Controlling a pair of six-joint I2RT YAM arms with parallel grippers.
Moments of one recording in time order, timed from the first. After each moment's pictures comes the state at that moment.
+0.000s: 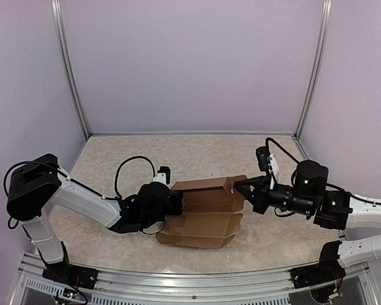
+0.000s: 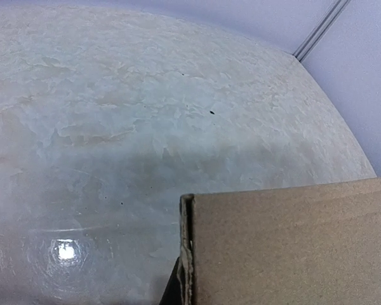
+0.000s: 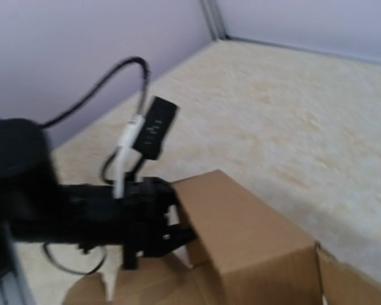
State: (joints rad) left arm -1.06 1.77 0.75 0.54 -0.47 -0.69; right arm 0.99 0.92 0.55 0.18 0.00 0.32
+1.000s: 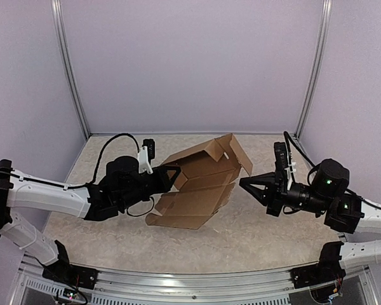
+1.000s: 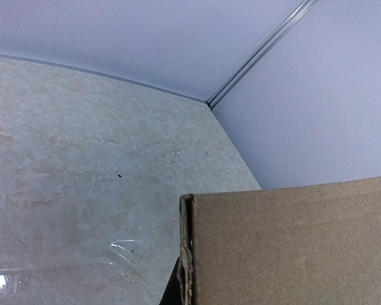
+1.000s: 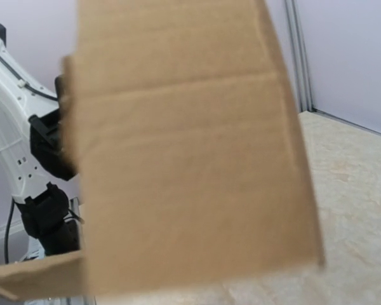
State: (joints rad) left arm -0.99 1.44 0.72 0.54 -0.25 -0.73; right arm 0.99 0.74 0.51 0.26 -0.21 0.22
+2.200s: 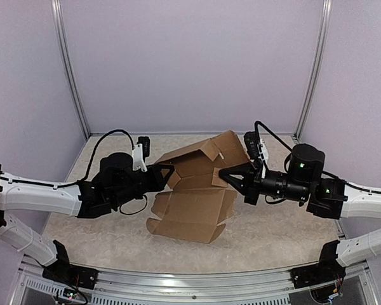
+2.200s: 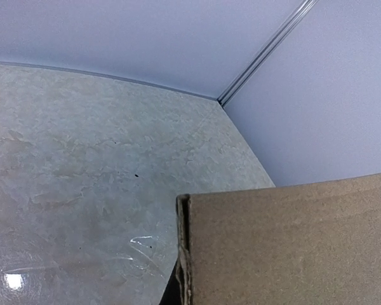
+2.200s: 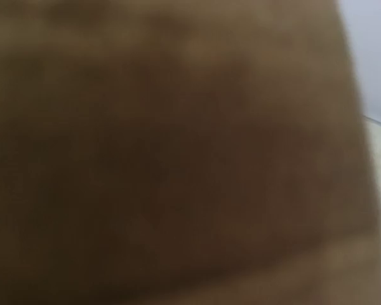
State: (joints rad) left arm -0.97 1.36 0.72 0.42 -0.24 -0.67; right arm 1.00 1.03 0.71 0.25 -0.17 0.18
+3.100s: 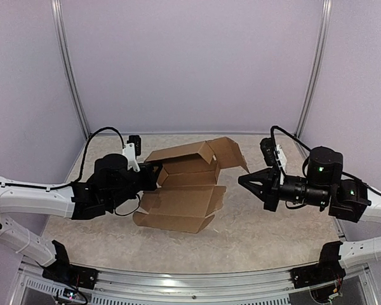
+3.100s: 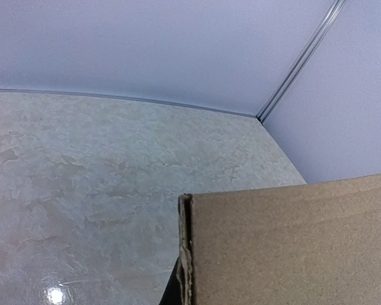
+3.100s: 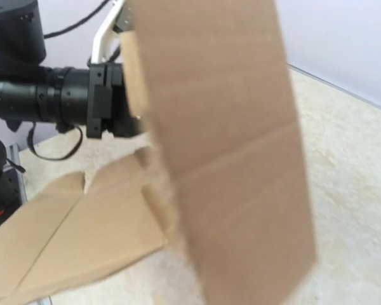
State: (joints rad) left arm -0.97 1.30 0.70 0.36 -0.41 -0.55; right arm 1.02 0.84 0.71 -0.06 -0.07 0.12
